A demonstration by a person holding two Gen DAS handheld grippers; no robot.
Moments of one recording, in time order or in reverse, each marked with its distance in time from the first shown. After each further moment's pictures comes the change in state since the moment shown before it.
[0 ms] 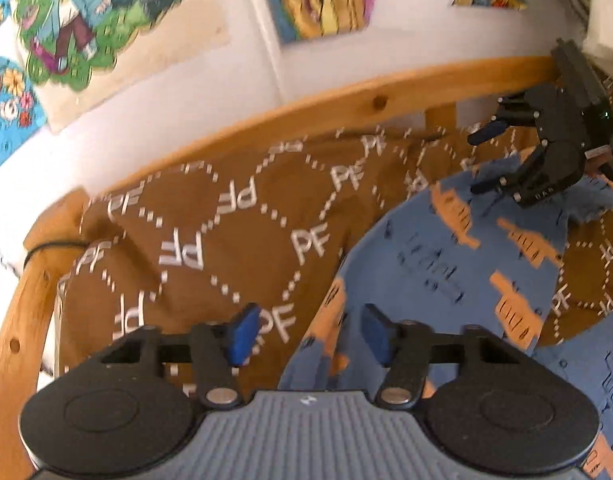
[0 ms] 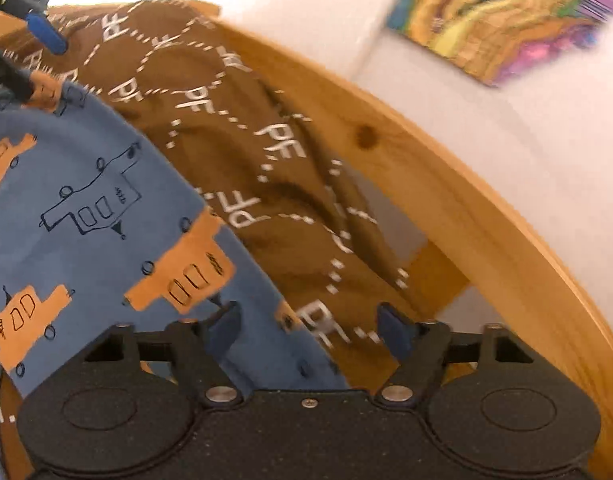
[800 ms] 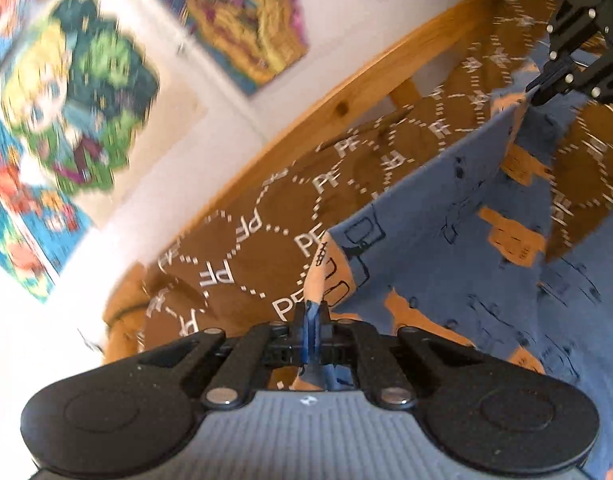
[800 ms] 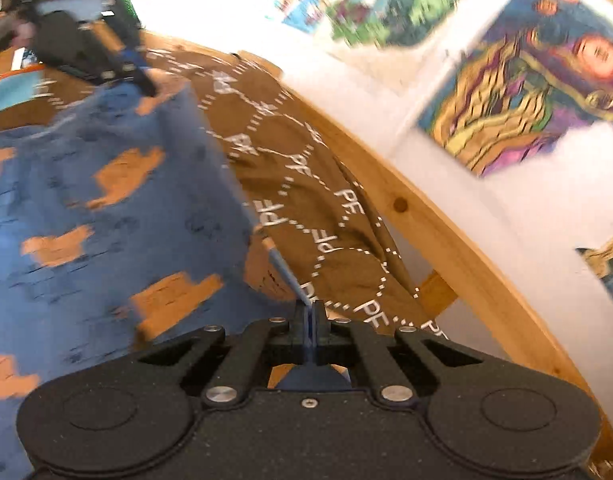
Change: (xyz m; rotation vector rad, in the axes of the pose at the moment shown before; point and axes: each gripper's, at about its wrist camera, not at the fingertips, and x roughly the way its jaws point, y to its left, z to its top) left arm -0.067 -0.070 -0.043 0.362 -0.104 0.240; right arm -0.148 0.095 -0.046 -0.088 -0.156 -0.068
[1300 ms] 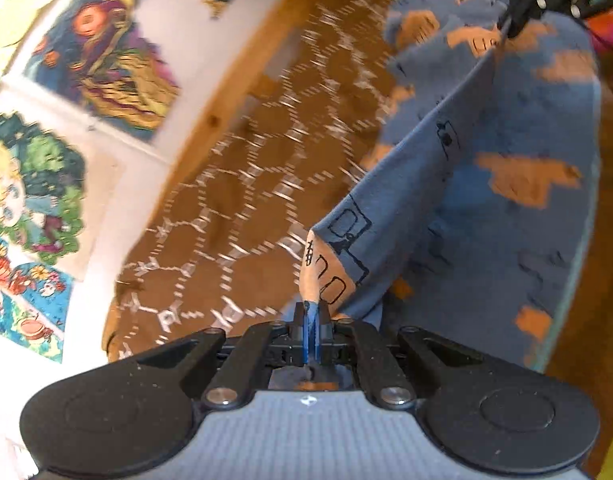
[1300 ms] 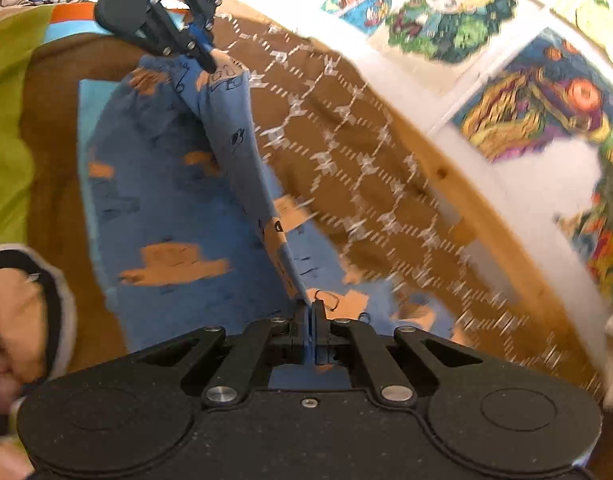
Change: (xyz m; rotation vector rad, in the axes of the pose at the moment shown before) left arm -0.064 -0.125 -0.074 0.361 -0.007 -0.016; right arm -0.112 0.173 -0.072 -0.052 0.086 -0.075
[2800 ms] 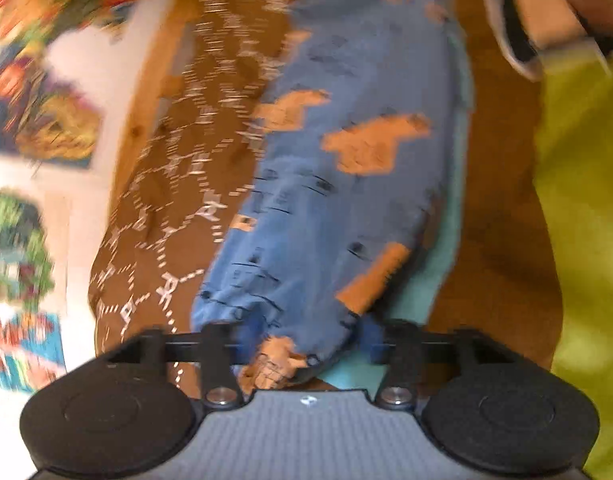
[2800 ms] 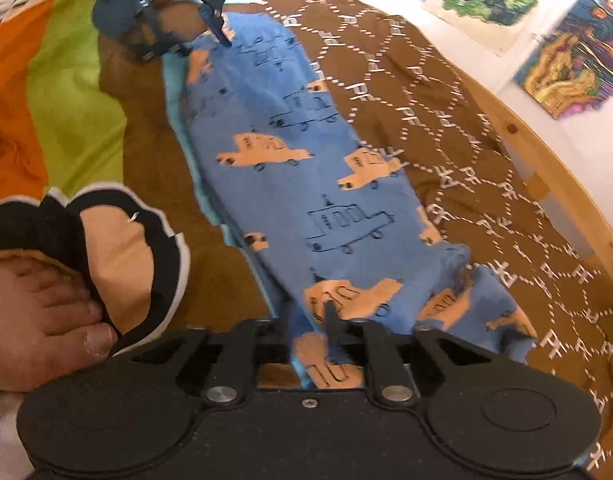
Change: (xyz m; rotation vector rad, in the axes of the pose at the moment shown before) left arm -0.022 -0.049 -0.036 0.211 0.053 -0.044; right arm -0.006 0.035 -0.028 0.038 0.070 0.166
